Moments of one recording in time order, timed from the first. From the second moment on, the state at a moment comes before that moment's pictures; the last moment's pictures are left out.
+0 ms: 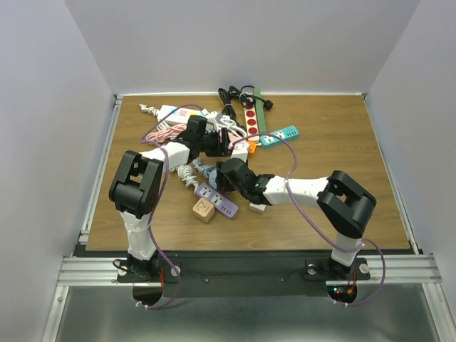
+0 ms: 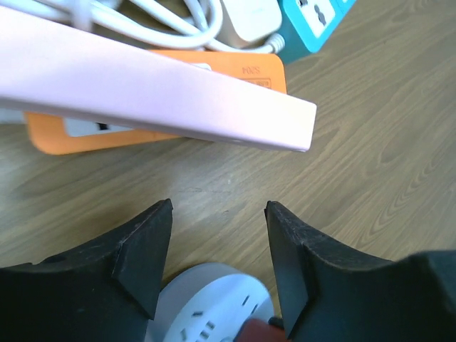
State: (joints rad) left arm -0.41 1.91 1.18 0.07 0.43 -0.41; right arm 0.96 1.84 1.07 0.06 0.39 0.63
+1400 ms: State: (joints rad) left arm -0.43 1.61 0.99 0.08 0.28 -0.48; right arm 0.74 1.68 1.21 -0.56 0.30 0.47
